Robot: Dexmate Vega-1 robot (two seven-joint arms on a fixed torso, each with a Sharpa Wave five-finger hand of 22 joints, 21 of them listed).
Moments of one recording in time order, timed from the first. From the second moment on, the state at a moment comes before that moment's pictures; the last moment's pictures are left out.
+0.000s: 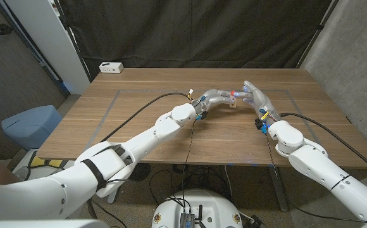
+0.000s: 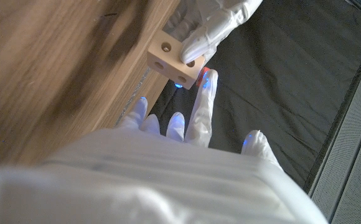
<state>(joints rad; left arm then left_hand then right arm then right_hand) 0.43 0.14 0.83 -0.93 -0.18 -0.24 -0.10 0.89 0.07 0.37 -0.18 0.27 0.84 -0.18 0.20 0.20 0.87 -0.18 0.22 0.46 0.44 -0.04 0.20 0.18 0.16 0.11 0.21 0.18 -1.13 -0.73 -0.31 -1.86 0.47 0.02 -0.28 0.08 0.07 0.33 -0.10 0.20 0.96 0.01 0.25 0.19 0.12 -0.07 0.21 0.18 -0.05 0.07 0.21 0.19 0.19 0.13 0.19 0.17</state>
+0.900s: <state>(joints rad) 0.44 0.14 0.83 -0.94 -0.18 -0.25 -0.10 0.89 0.06 0.37 -0.18 0.27 0.84 -0.18 0.20 0.20 0.88 -0.18 0.22 0.46 0.44 -0.04 0.20 0.18 0.16 0.11 0.21 0.18 -1.14 -0.72 -0.30 -1.86 0.47 0.03 -0.30 0.09 0.08 0.33 -0.11 0.20 0.99 0.01 0.24 0.19 0.17 -0.04 0.21 0.18 0.00 0.05 0.21 0.19 0.23 0.07 0.20 0.17</state>
